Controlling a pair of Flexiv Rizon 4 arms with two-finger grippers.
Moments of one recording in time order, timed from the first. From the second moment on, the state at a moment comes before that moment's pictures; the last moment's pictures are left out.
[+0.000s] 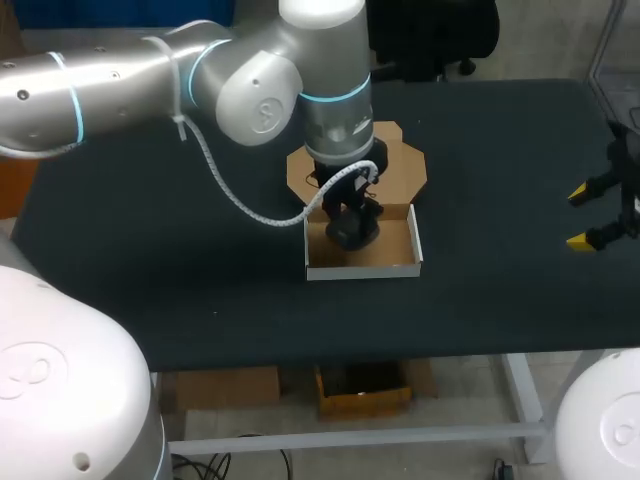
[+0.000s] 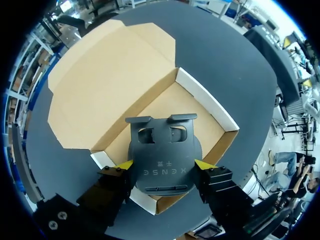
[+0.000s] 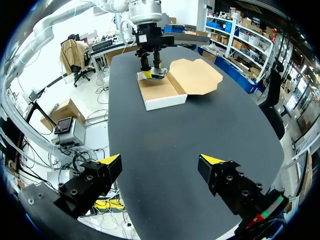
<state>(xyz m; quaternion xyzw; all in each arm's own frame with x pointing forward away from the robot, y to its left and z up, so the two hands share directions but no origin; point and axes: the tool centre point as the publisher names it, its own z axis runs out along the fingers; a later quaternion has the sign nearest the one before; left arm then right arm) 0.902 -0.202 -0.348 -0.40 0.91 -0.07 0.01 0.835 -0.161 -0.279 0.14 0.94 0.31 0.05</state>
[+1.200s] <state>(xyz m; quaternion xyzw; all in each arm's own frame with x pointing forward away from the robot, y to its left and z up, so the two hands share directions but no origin) 0.908 -0.221 -0.370 -0.39 0.92 -0.08 0.01 0.876 -0.131 -0.312 0.11 0.94 0.32 0.01</state>
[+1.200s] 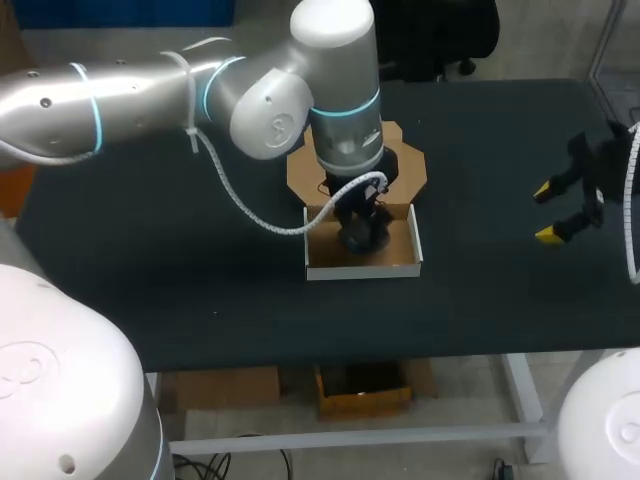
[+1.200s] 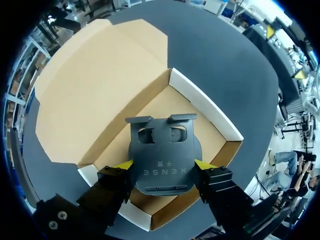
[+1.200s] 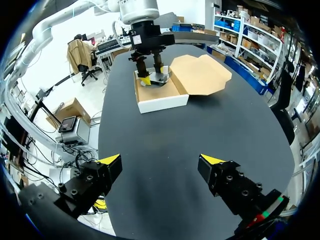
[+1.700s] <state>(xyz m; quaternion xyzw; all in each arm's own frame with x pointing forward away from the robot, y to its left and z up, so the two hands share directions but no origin) 0.914 -0.219 -0.383 -0.40 0.91 -0.07 0.02 0.876 -0.131 -0.313 0.11 0.94 0.32 0.01</state>
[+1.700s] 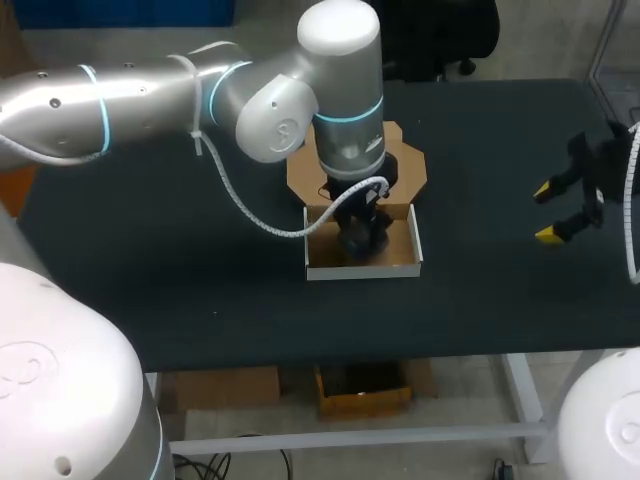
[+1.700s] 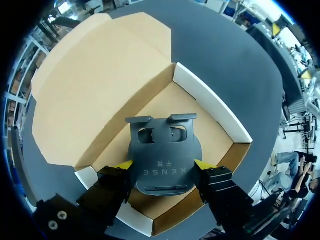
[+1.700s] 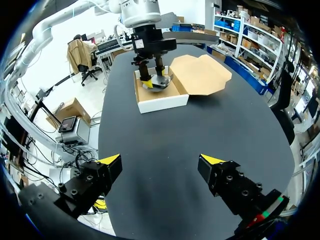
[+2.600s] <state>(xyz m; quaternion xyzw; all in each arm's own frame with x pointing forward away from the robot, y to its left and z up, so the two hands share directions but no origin) 0.898 -0.224 -0.373 -0.51 0.86 -0.05 0.01 0.877 -0.130 -0.313 0.11 0.94 0.32 0.01</state>
